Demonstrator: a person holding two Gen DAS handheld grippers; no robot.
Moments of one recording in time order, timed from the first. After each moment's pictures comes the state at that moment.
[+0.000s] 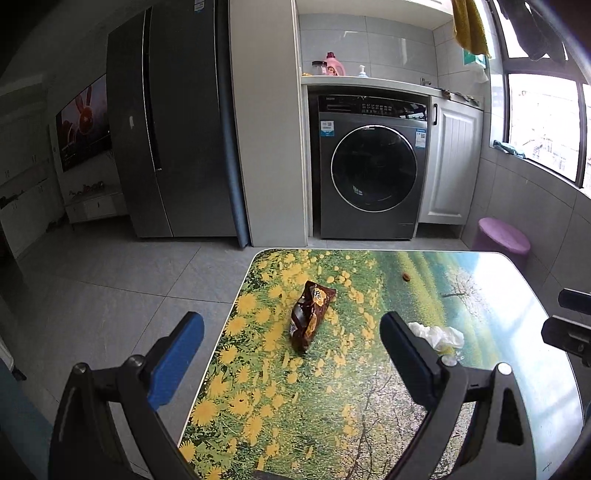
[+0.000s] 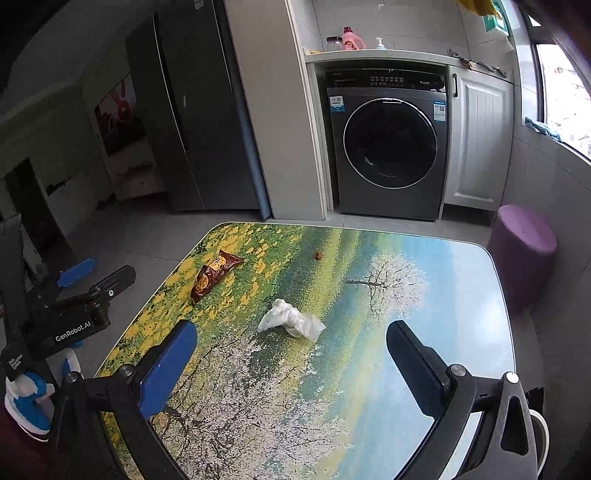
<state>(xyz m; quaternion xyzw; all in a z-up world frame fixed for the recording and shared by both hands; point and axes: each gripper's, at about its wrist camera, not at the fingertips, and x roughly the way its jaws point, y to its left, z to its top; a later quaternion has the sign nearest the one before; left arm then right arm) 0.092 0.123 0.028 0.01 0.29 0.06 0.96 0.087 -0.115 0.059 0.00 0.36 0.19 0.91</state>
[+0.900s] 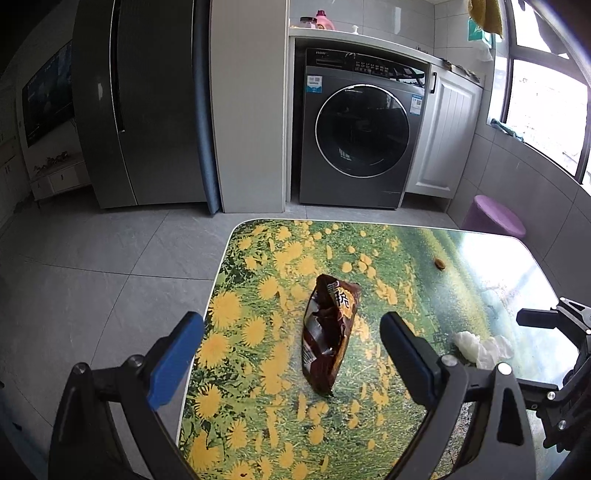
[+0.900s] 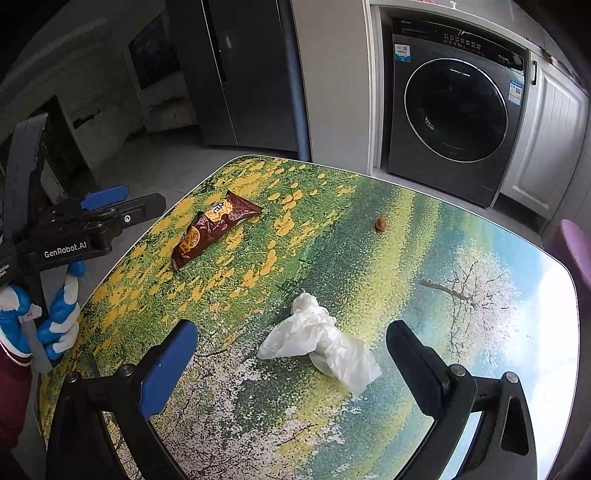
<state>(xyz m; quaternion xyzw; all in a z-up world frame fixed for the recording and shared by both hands) 0.203 0.166 -0.030 -0.01 0.37 -0.01 0.93 0.181 -0.054 -0.024 -0.08 0.44 0.27 0.85</state>
